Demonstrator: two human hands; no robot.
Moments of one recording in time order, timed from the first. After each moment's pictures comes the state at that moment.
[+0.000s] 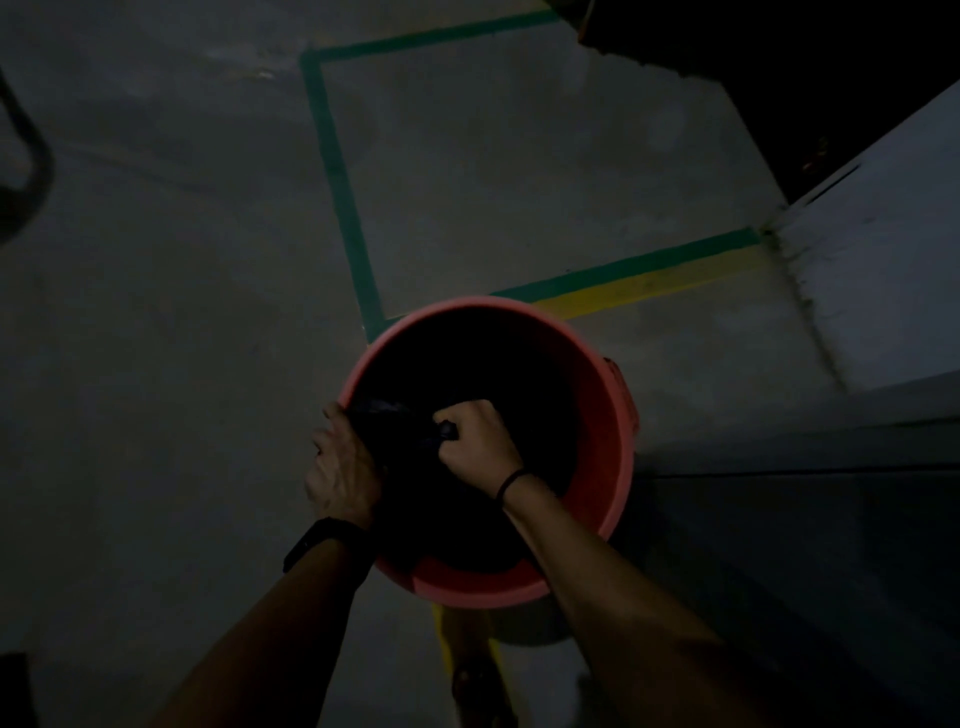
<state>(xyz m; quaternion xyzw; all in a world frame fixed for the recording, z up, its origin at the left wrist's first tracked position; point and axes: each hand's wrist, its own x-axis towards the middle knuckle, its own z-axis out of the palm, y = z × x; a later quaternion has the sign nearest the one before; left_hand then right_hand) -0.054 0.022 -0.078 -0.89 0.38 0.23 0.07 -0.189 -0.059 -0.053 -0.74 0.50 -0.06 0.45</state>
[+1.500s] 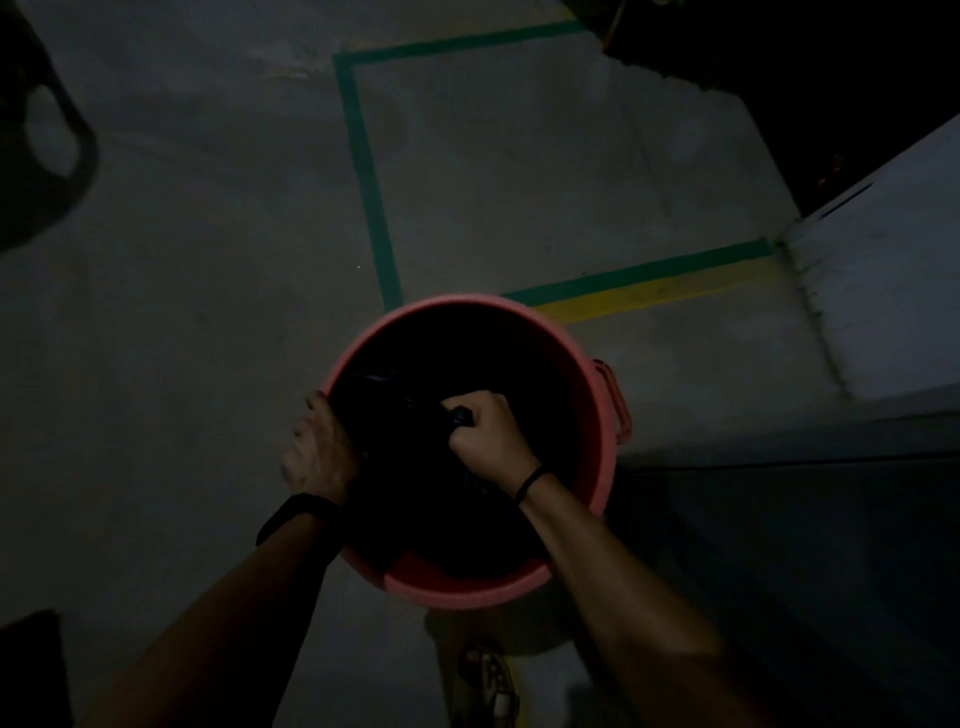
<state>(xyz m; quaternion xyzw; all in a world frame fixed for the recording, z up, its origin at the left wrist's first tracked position) -0.001 0.043 -0.062 -0.91 0.35 0.23 0.07 -0.174 -0.036 0.002 -0.65 0.48 -0.12 0.58</state>
